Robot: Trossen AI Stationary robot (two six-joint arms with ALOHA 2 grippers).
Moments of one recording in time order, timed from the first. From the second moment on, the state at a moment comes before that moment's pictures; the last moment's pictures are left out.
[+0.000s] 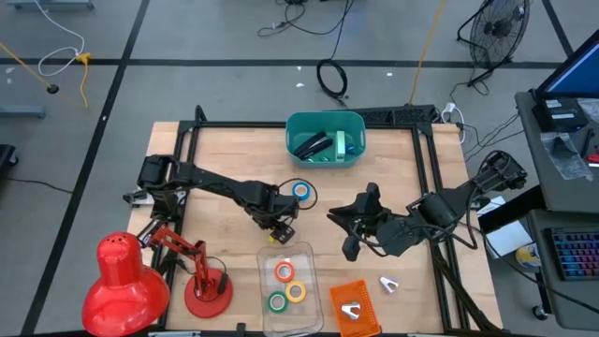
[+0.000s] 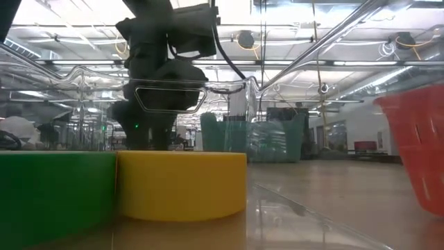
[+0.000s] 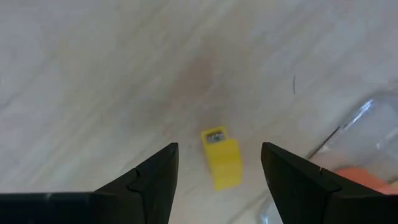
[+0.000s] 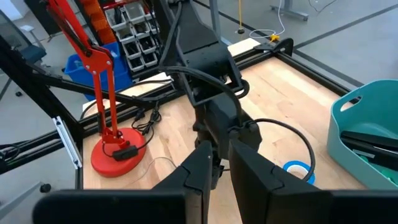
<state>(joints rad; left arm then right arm) -0.06 1.85 1.20 -0.76 0.19 -0.90 0.52 1.43 1.49 -0.63 0.76 0.66</state>
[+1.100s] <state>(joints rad) -0.06 1.84 1.13 -0.69 0.23 -0.90 0.52 1.43 1.49 -0.62 0.76 0.64</state>
